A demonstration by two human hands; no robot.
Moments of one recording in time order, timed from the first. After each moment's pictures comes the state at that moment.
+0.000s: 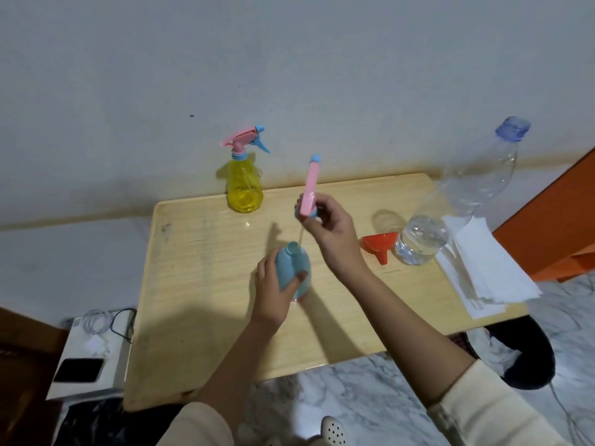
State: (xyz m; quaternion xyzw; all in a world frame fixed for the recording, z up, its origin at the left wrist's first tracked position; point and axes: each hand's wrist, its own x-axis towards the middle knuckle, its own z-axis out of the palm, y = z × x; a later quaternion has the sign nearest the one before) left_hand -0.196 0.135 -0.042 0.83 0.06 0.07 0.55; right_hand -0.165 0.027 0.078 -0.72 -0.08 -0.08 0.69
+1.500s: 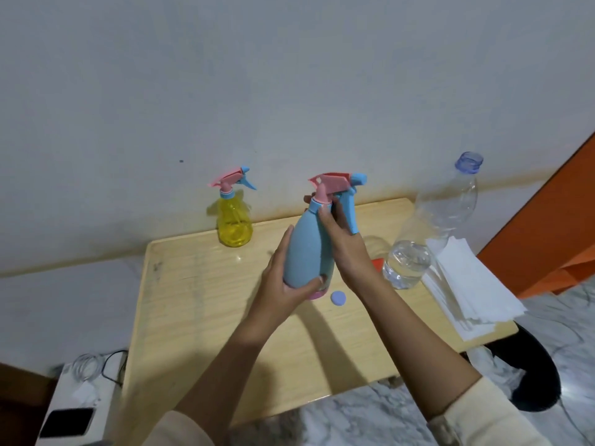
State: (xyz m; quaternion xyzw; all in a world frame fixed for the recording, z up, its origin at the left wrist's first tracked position) left_hand -0.178 0.118 0.053 0.78 -0.11 0.04 0.61; right_hand -0.160 -0.005 0.134 -0.71 -0.01 -0.04 0.70
